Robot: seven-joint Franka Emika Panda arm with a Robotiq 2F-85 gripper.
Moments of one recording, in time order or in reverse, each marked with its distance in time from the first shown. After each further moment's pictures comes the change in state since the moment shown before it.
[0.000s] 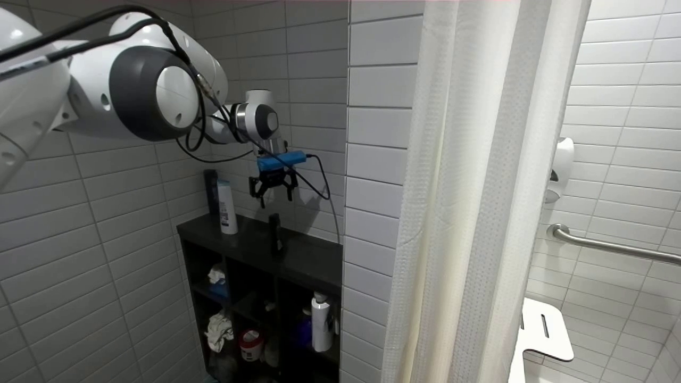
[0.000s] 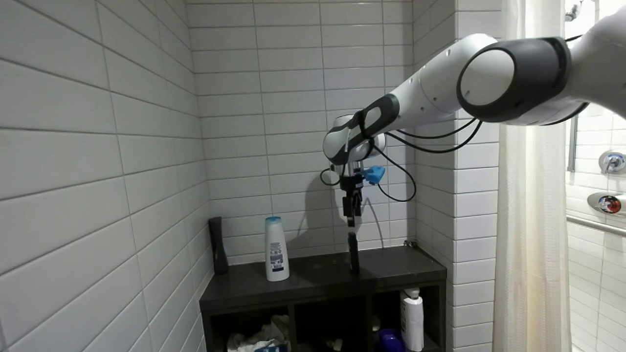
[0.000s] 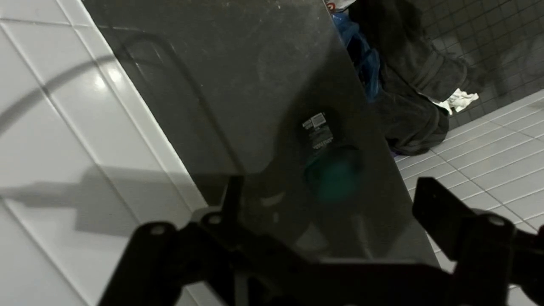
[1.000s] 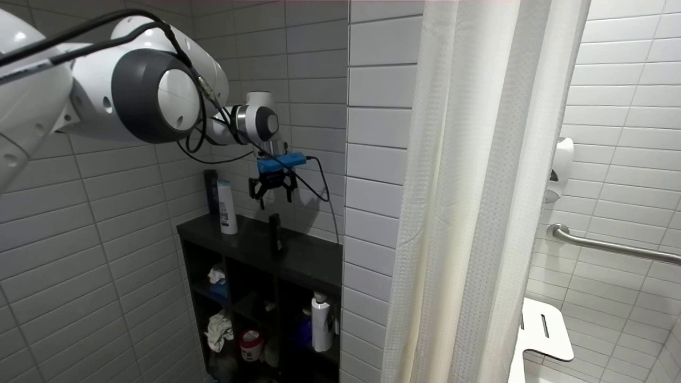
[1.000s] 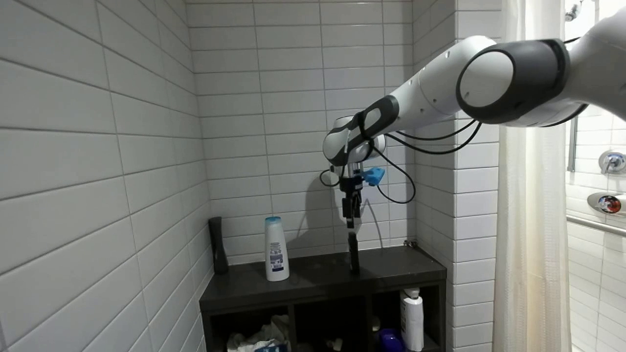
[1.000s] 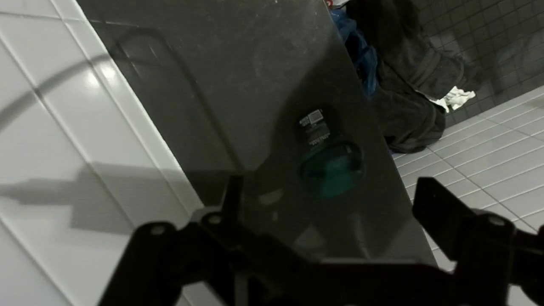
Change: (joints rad) arm -0.003 0.010 0.005 0.003 0.009 0.006 -0.007
